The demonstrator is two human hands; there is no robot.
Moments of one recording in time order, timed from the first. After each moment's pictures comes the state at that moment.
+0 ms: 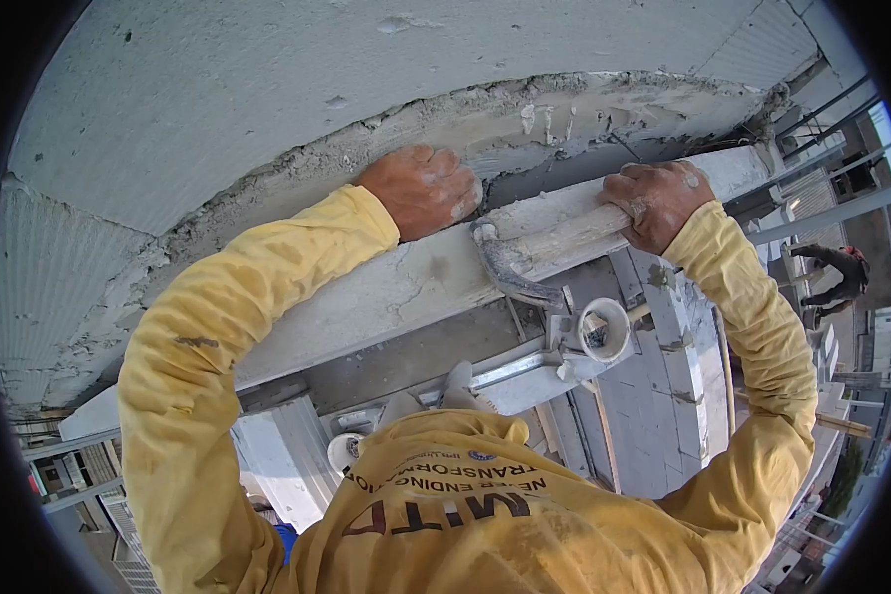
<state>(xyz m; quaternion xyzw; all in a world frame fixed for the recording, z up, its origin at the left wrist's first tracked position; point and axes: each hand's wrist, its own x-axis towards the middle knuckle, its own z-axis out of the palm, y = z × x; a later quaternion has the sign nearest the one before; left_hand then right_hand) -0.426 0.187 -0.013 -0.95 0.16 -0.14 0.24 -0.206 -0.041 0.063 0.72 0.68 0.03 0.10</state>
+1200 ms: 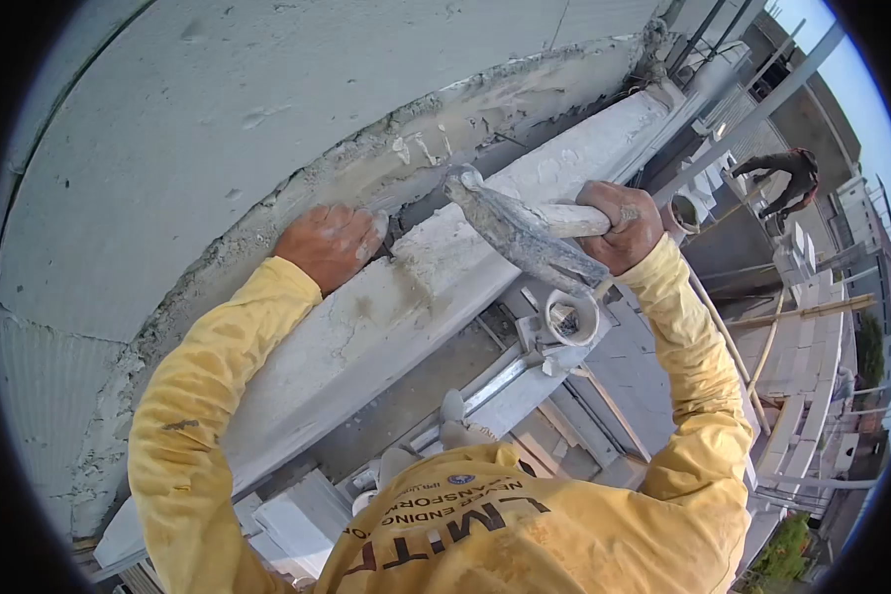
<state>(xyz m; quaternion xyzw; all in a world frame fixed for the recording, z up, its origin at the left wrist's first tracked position) -0.423 0.187 -0.012 -0.94 0.17 -0.17 0.24 -0.220 -0.134 0.044 0.76 0.58 0.06 -0.29</state>
